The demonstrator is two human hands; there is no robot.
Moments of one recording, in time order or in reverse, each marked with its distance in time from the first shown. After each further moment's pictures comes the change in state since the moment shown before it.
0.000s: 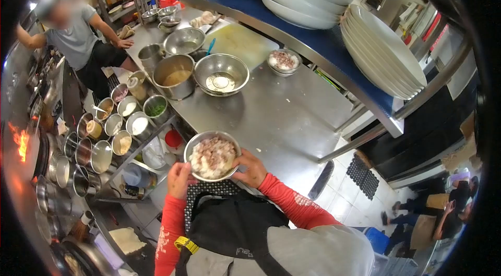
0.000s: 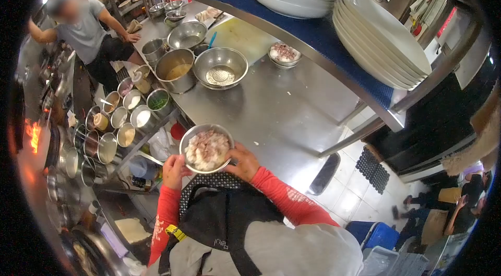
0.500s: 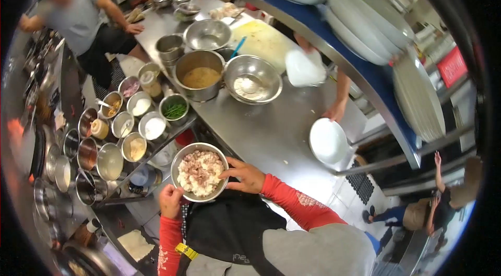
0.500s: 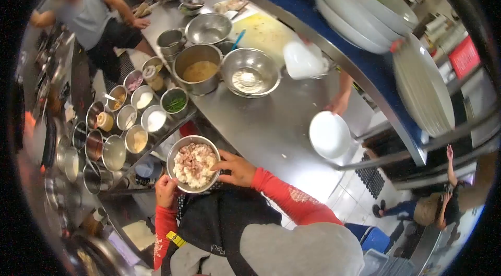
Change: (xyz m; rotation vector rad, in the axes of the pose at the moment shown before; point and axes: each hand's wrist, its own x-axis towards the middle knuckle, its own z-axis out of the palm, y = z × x) left_hand 0.007 0.034 -0.117 -0.056 0.217 -0.098; right_hand 0.113 -0.032 0.076 -0.001 -0.429 -0.064
